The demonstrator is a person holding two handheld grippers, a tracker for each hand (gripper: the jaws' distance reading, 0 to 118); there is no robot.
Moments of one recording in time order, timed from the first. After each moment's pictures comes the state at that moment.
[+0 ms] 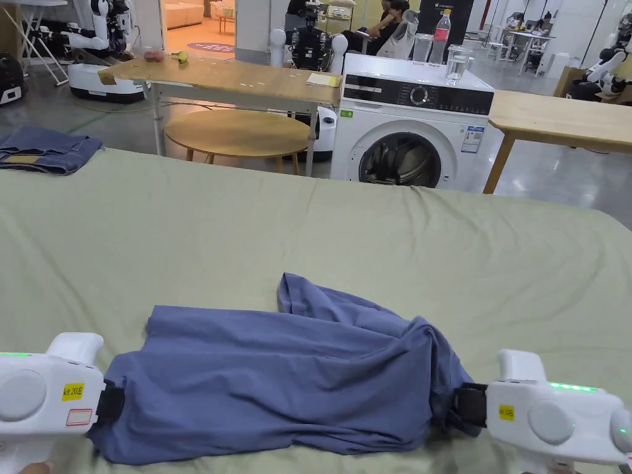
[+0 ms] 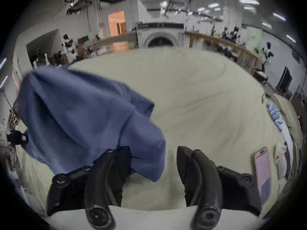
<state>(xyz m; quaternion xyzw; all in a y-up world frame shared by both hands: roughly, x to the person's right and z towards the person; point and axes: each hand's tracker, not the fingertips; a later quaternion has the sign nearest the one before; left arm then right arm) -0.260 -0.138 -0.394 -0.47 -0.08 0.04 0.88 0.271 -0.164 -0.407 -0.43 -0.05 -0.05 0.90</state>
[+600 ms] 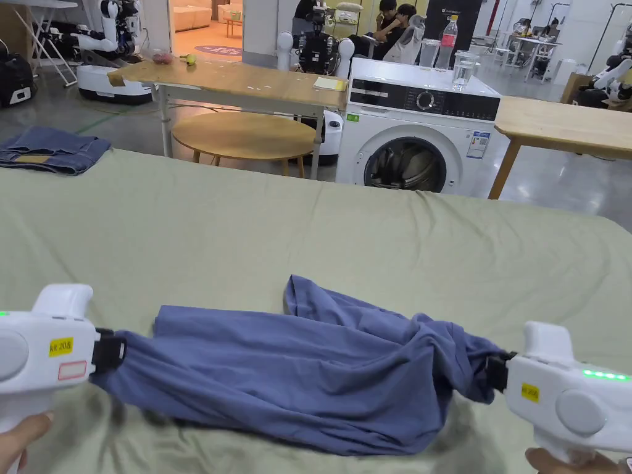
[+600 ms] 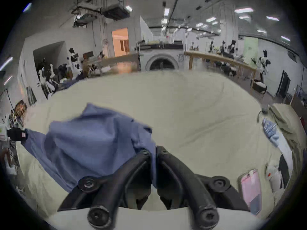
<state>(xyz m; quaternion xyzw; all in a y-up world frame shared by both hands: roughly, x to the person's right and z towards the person) -0.276 -0.080 -0.400 -0.37 -0.08 0.06 0.92 0.276 -0.099 -0.396 -0.29 -0.05 -0.05 0.95</state>
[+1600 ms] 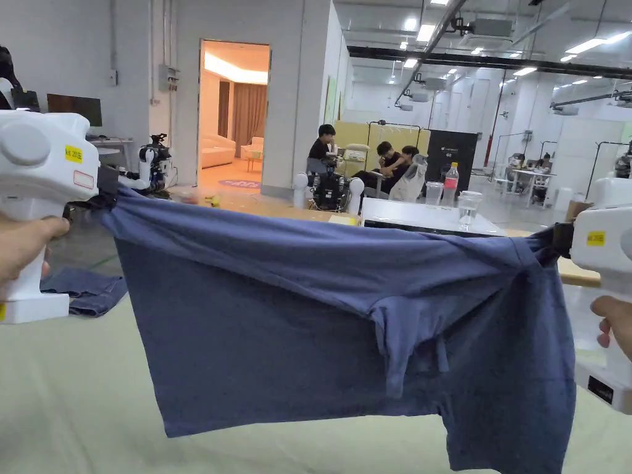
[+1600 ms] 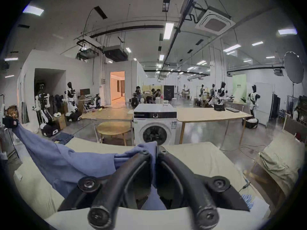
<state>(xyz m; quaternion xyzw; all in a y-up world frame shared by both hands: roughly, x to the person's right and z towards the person) -0.342 0.226 -0.556 -0.17 0.00 0.05 0.98 0.272 0.211 -0.530 -0.10 -0.09 -0.01 0.99</state>
